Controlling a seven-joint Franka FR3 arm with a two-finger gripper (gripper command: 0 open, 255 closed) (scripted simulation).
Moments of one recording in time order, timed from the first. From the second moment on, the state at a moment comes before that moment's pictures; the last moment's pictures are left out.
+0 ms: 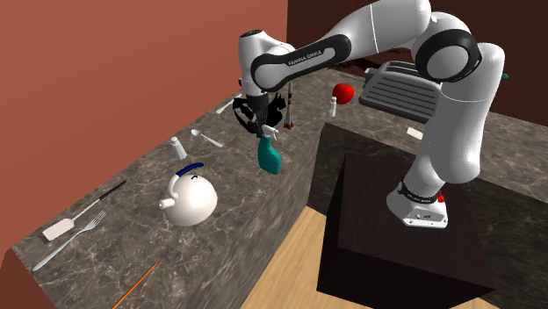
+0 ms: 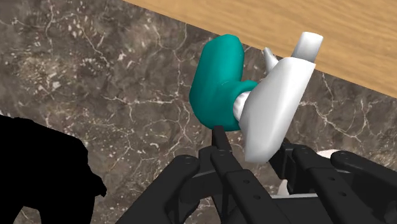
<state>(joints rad) 0.01 0.26 -0.05 -1.76 0.11 1.94 -0.09</state>
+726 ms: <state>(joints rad) 0.01 0.25 -0.05 -1.74 0.11 1.91 -0.08</state>
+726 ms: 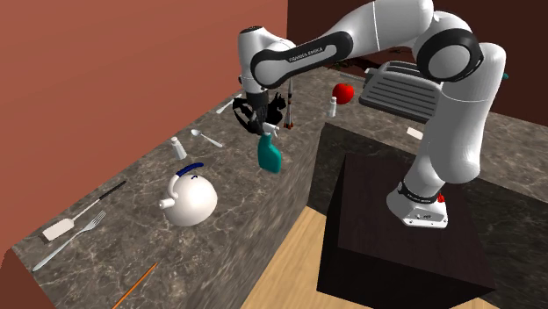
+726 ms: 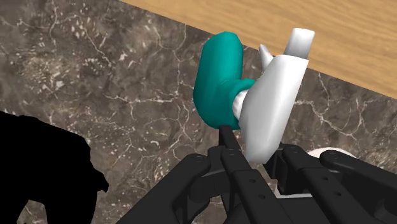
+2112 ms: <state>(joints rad) 0.01 0.22 -0.05 -1.50 0.10 1.64 -0.06</state>
